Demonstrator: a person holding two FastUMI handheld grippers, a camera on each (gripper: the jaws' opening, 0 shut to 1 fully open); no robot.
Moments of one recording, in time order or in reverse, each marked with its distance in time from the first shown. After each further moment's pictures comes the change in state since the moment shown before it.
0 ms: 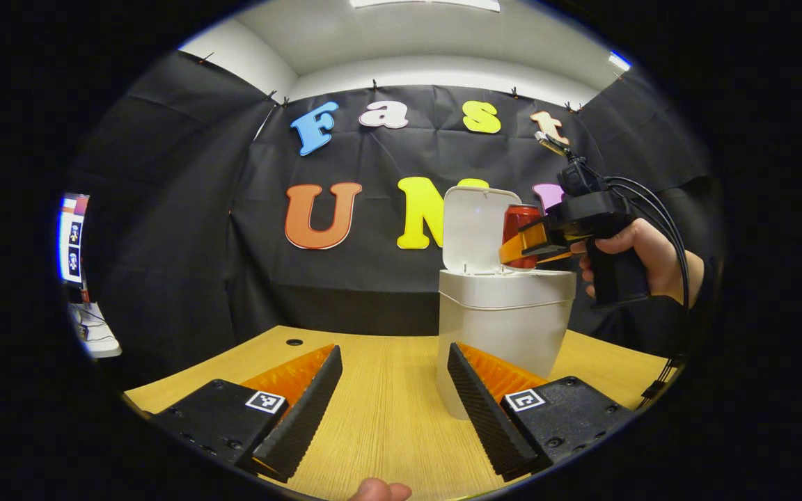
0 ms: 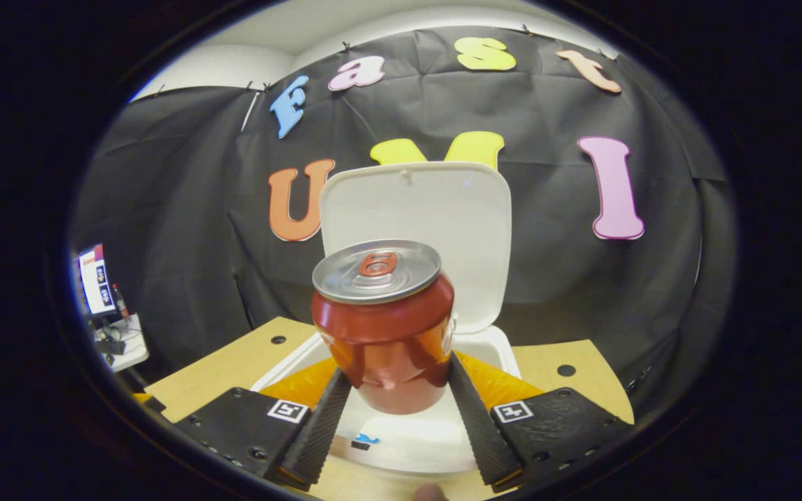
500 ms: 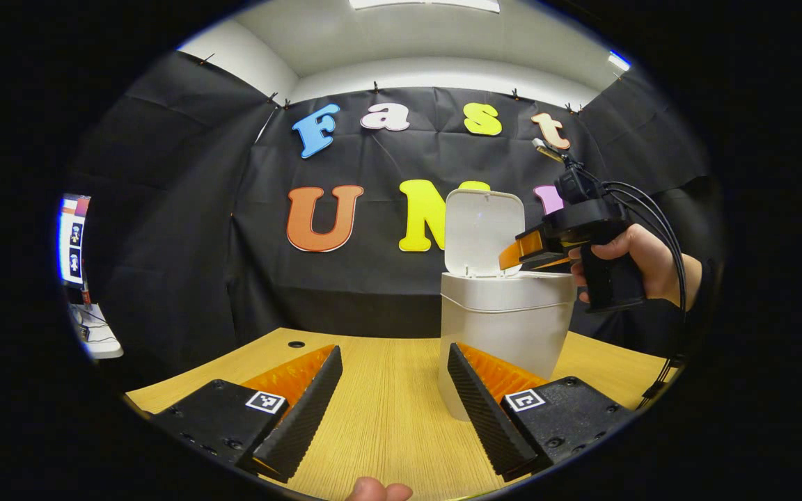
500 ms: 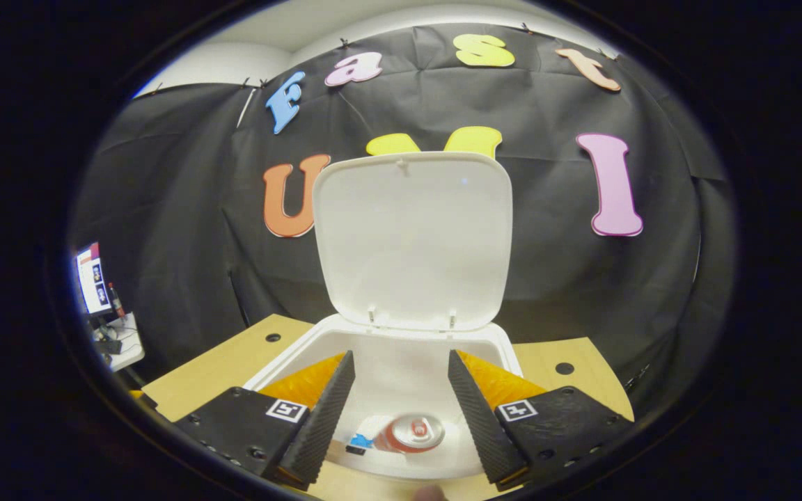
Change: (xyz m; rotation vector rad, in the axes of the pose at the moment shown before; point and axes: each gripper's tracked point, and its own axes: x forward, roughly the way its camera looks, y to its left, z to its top) left arm 0.000 0.000 0.001 -0.005 -0.001 0.001; right arm 0.004 -0.006 0.002 -0.003 -0.002 -0.028
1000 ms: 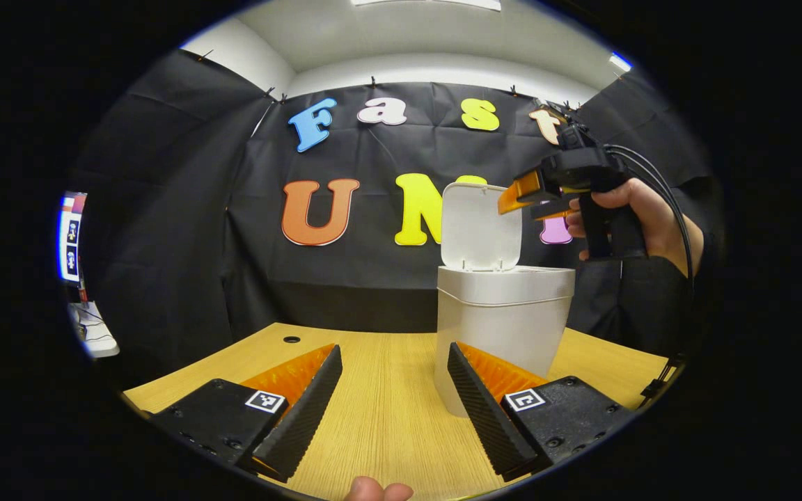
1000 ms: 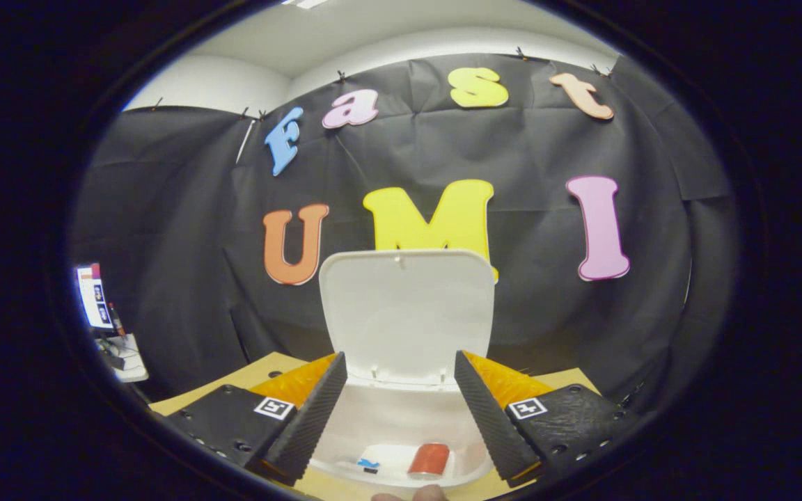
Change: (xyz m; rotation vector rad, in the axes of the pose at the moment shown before) left arm -0.001 0.000 -0.003 0.003 0.021 -0.017; right arm -0.040 -0.002 0.102 -0.004 -0.203 -0.027
